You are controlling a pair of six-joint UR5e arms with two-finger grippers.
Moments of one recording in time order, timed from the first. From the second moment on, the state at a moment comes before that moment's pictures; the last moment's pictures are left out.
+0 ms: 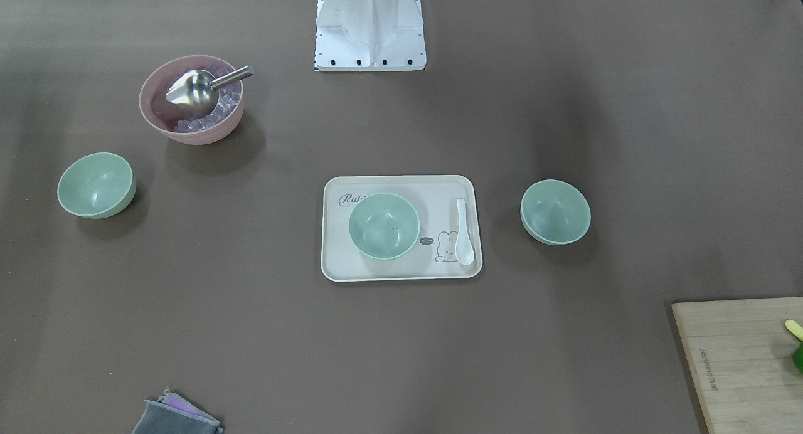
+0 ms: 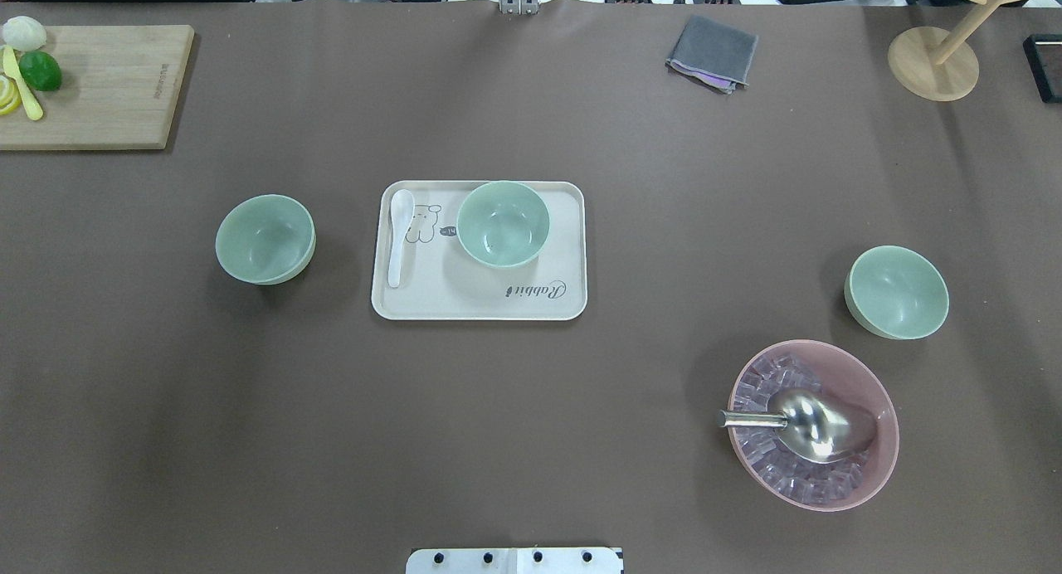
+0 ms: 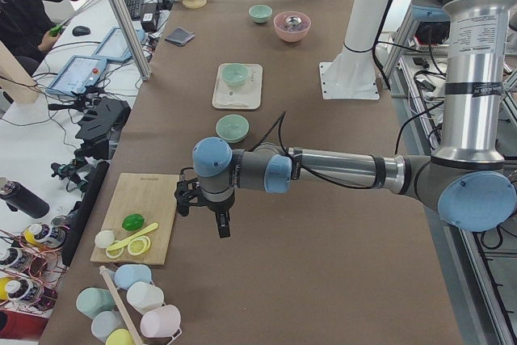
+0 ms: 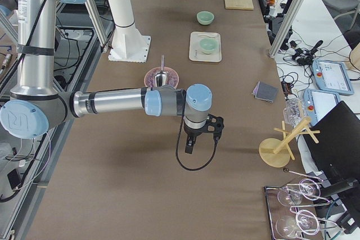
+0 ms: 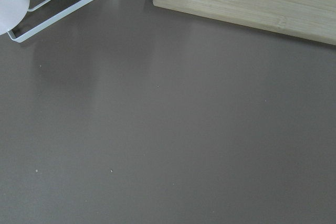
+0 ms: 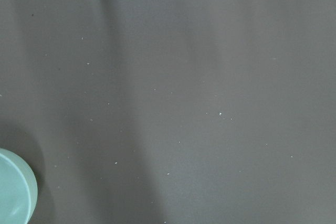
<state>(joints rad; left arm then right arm) -1.55 -1.54 -1.67 -1.59 -2.36 -0.29 1.52 -1.68 1.82 -1.68 2.34 0.23</state>
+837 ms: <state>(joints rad) -1.55 -1.55 -1.67 -1.59 -2.36 -0.29 1.52 -1.67 1.82 -1.68 2.36 0.24</state>
